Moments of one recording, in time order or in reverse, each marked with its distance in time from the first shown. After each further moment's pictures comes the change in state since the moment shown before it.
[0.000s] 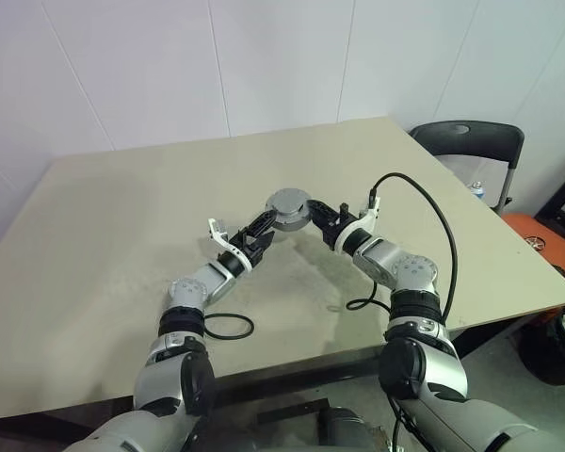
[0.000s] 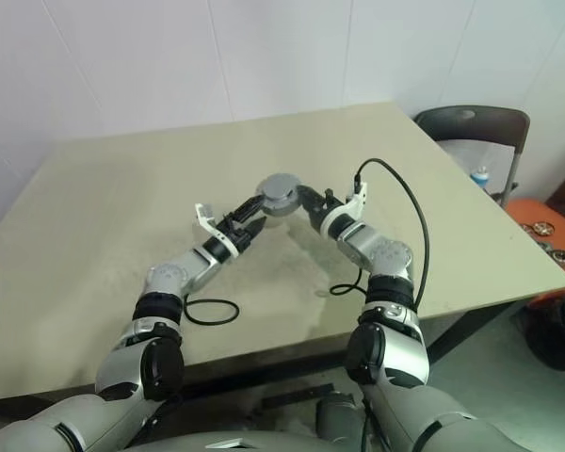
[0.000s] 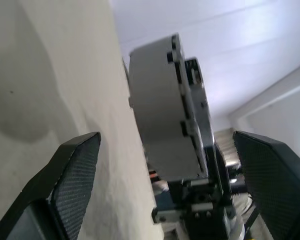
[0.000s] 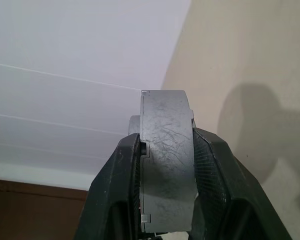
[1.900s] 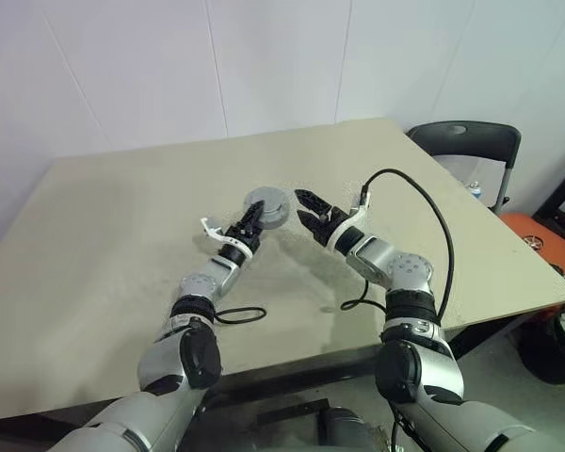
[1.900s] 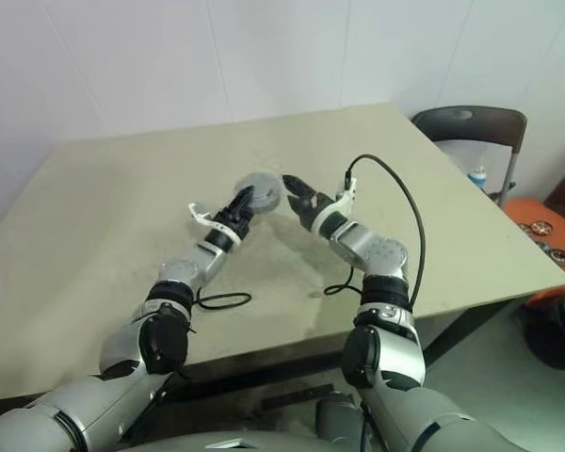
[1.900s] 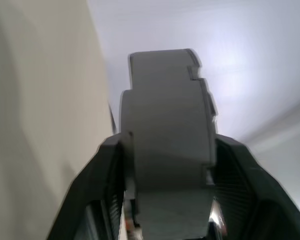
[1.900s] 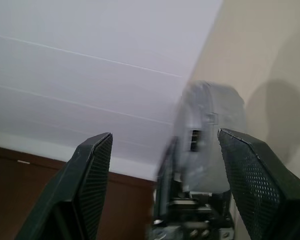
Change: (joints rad) left arm -0.121 0.017 0.195 0.285 -0.004 -0.293 -0.018; right arm 0.004 0.017 0.055 -0.042 0.066 0.042 0.067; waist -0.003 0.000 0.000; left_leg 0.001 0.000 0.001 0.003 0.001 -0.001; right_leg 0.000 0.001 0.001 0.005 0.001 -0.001
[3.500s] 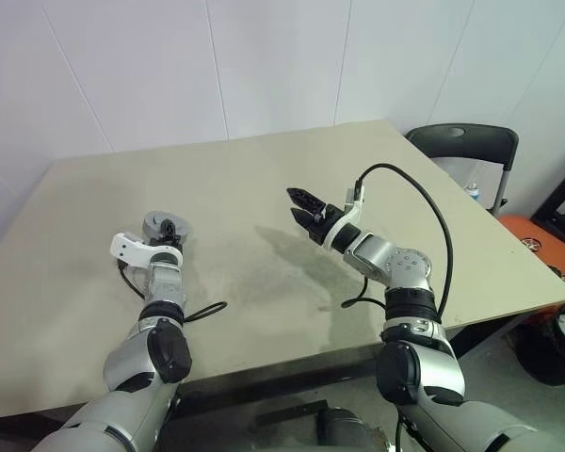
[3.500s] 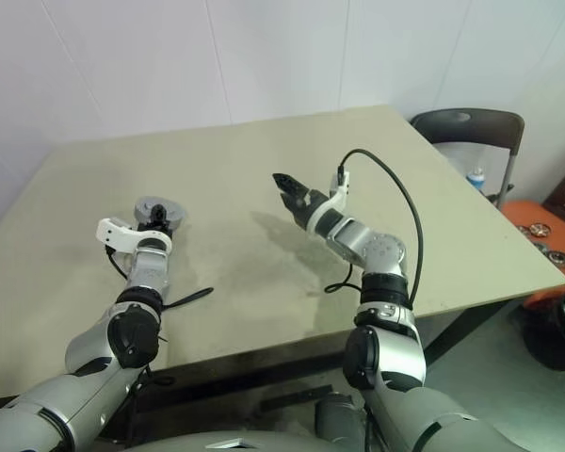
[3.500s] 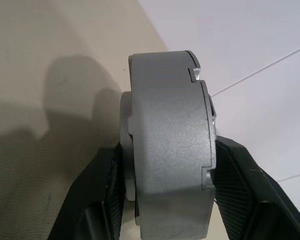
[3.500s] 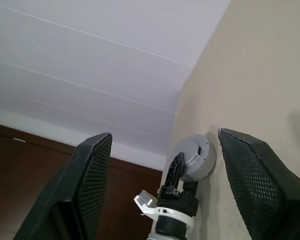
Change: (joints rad) left arm 0.026 0.152 0.019 0.106 0.197 -0.645 0.361; right arm 0.001 -0.013 0.073 -0.030 0.000 0.021 0.009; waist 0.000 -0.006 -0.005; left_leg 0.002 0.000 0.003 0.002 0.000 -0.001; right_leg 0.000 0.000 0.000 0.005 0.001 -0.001
